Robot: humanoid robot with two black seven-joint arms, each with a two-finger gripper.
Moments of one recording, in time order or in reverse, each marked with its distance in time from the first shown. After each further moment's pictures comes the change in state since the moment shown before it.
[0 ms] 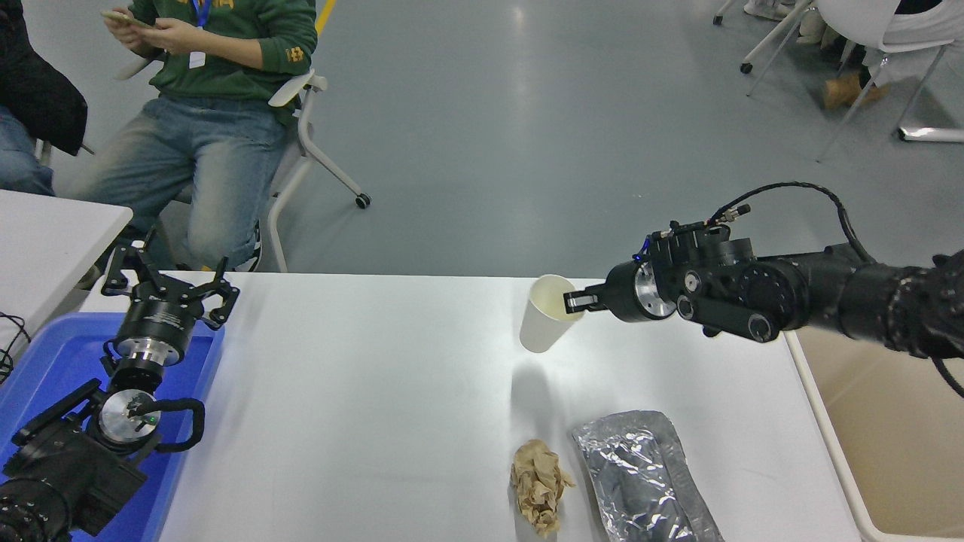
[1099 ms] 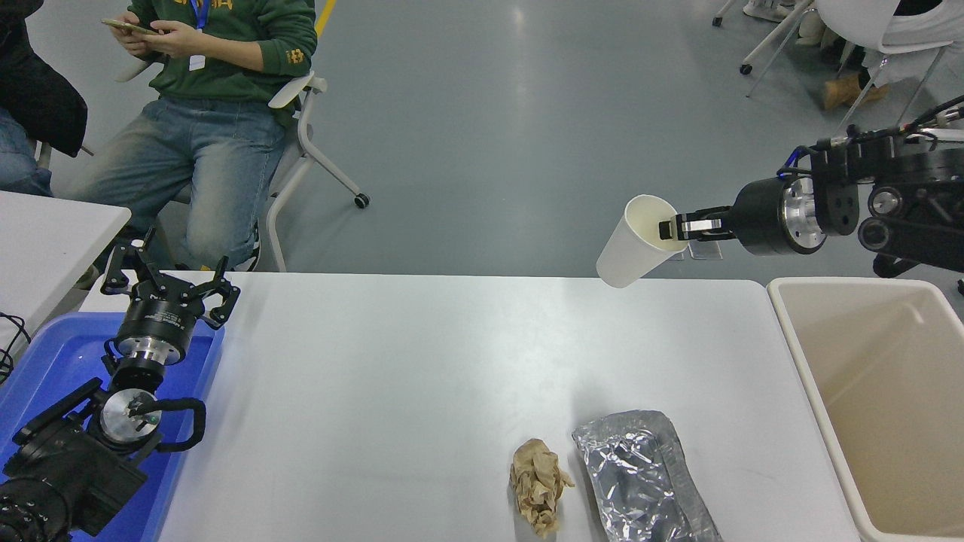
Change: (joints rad) left arm 0.000 0.000 0.000 0.000 0.000 0.000 0.000; right arm 0.179 -0.513 -0.014 0.276 -0.077 0.014 0.005
